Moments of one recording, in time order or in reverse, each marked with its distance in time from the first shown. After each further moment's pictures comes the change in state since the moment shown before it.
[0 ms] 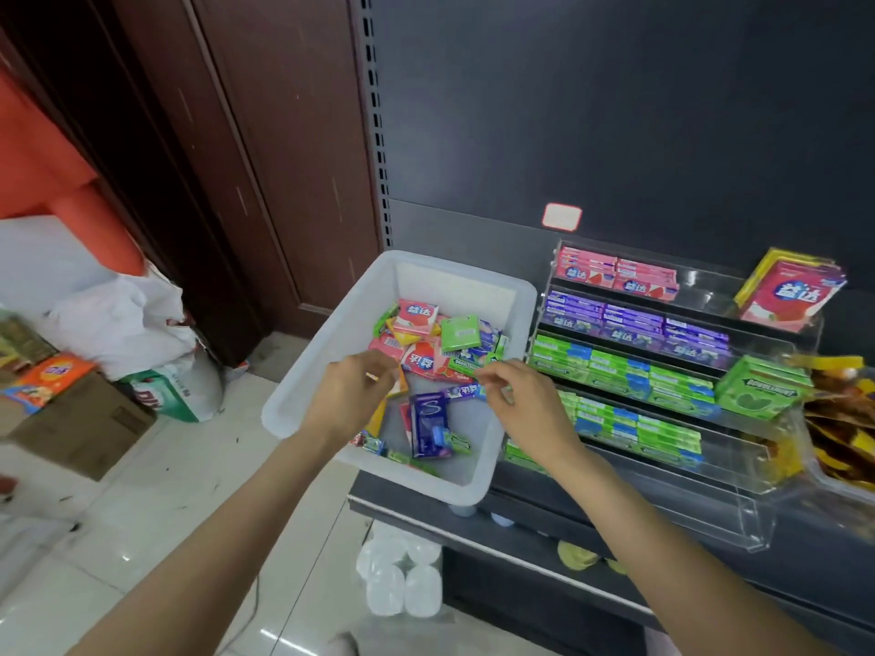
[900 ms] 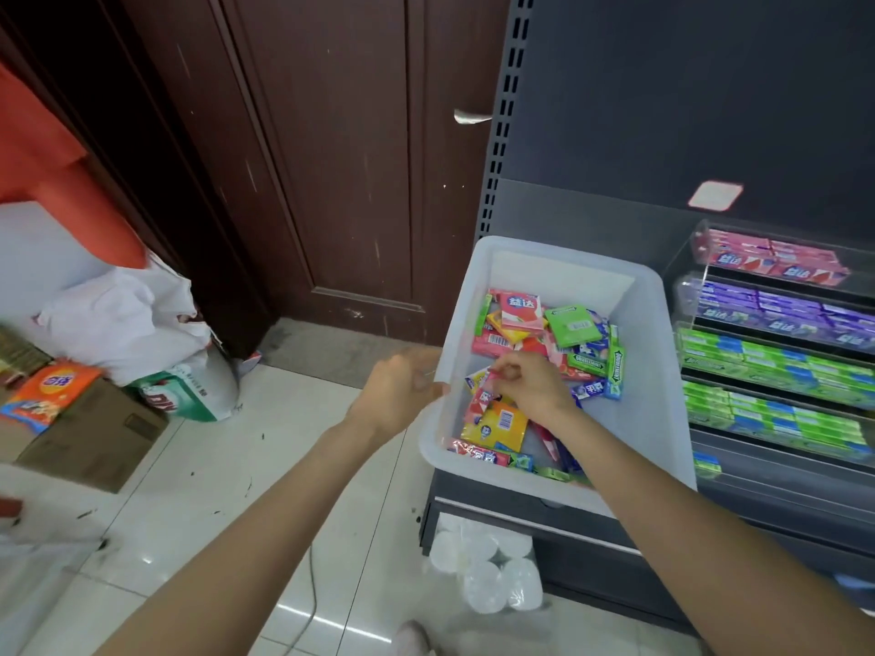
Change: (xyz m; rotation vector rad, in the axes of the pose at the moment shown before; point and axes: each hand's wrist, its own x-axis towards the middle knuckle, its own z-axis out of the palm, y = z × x) left_hand 0.062 -0.125 -0.088 -0.090 -0.279 0.137; right_hand 0.104 -0.075 0.156 0.035 -0.119 0.419
